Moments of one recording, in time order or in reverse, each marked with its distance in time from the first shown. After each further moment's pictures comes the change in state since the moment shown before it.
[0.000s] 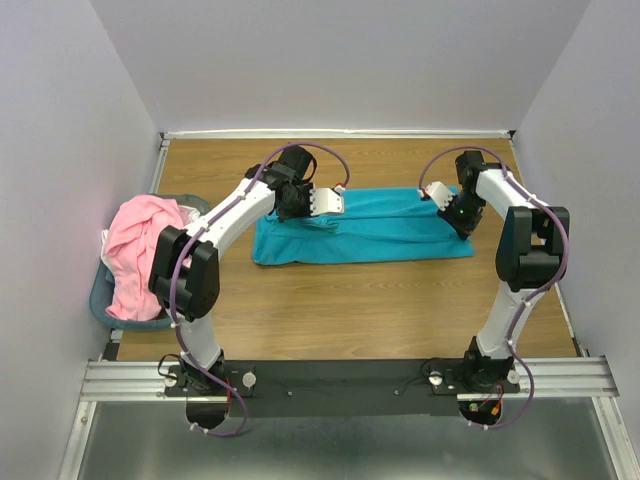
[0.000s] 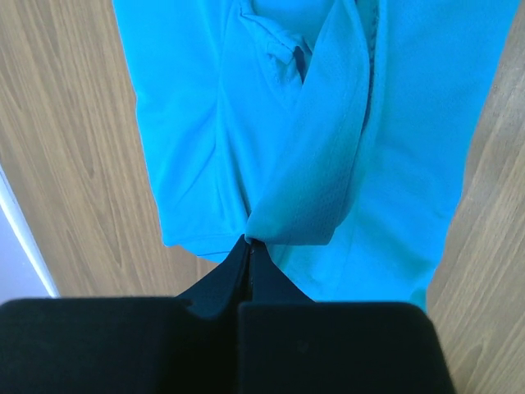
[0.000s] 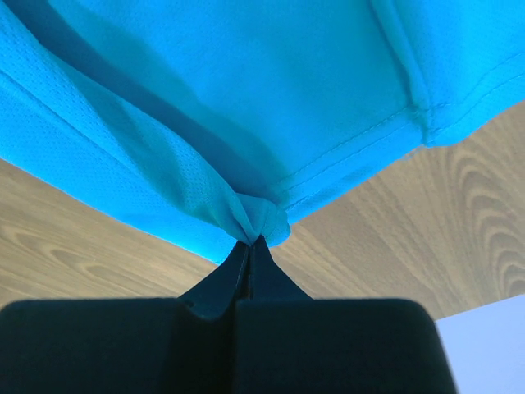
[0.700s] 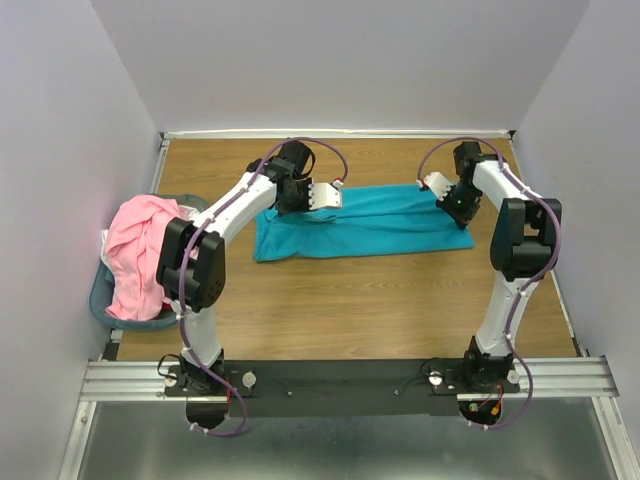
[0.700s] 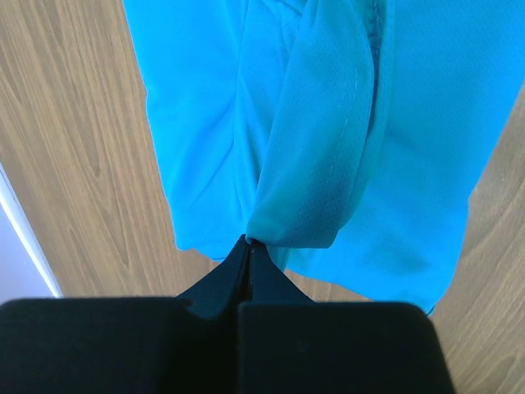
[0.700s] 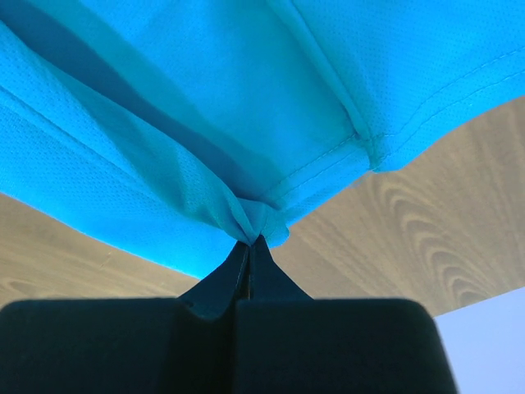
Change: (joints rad) left arm 0.031 0.079 0.066 -0.002 -0.010 0.024; right arm 0.000 0.107 0.144 -0.006 0.020 0.001
